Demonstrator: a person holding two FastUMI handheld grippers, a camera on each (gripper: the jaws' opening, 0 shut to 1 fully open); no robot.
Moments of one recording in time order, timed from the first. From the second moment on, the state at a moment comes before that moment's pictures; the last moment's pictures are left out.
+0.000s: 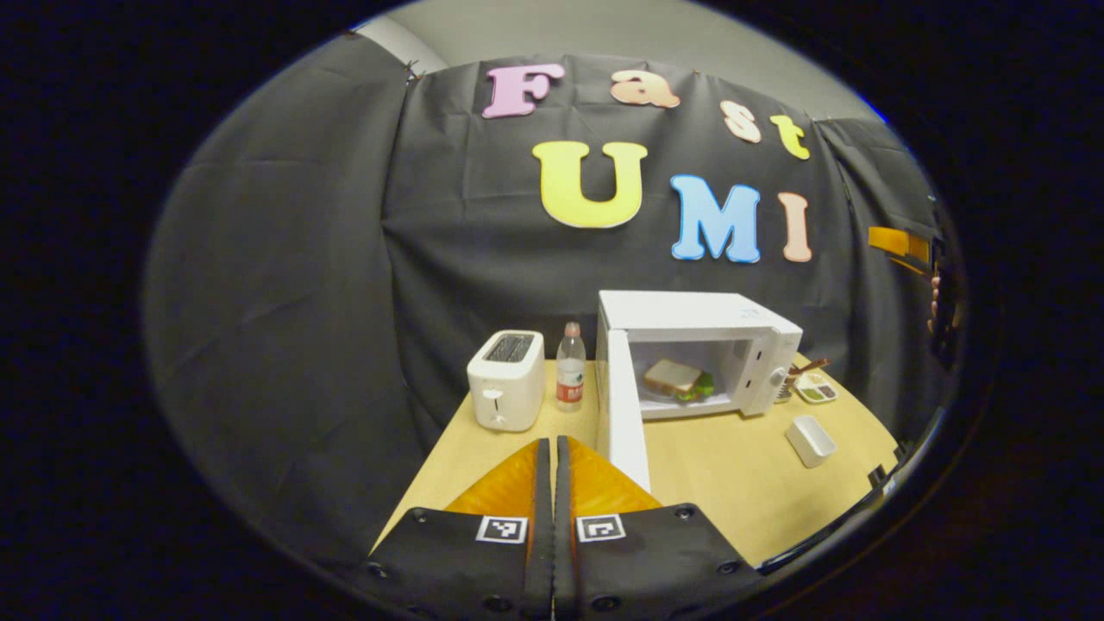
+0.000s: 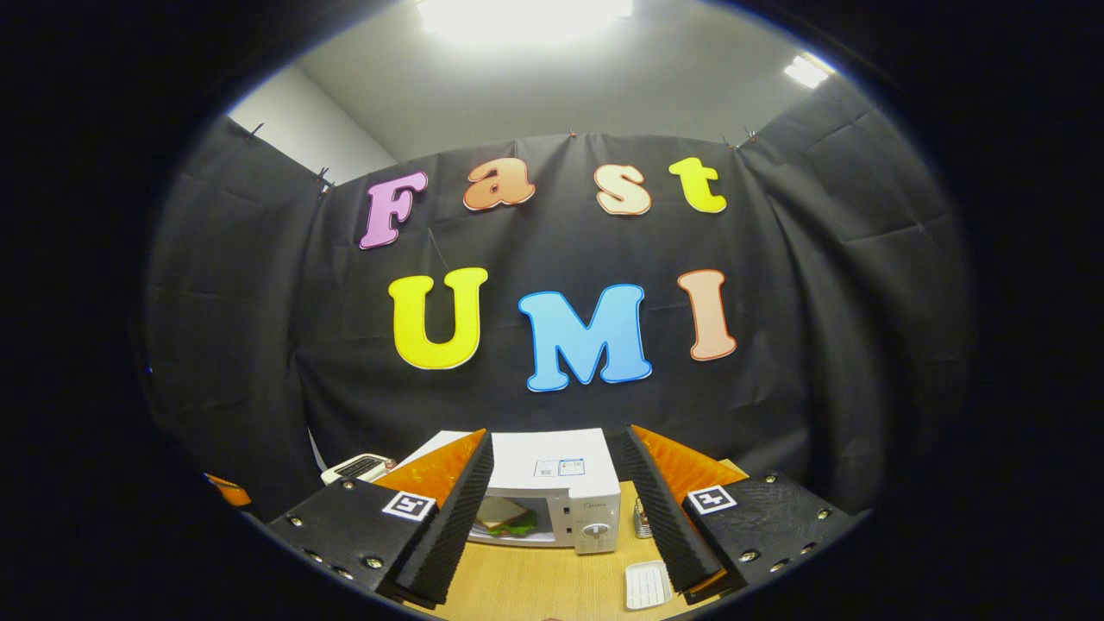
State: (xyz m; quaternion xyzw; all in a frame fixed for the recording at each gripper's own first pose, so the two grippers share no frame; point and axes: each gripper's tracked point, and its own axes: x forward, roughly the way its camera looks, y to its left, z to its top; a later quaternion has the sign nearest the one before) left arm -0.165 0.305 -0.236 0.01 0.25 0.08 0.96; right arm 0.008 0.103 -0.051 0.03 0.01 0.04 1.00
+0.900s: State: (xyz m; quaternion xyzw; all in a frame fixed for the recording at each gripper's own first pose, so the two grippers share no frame) left arm -0.165 0.199 -0.294 -0.02 0.30 0.00 0.95; right arm 0.008 0.074 -0.048 0.03 0.01 0.02 1.00
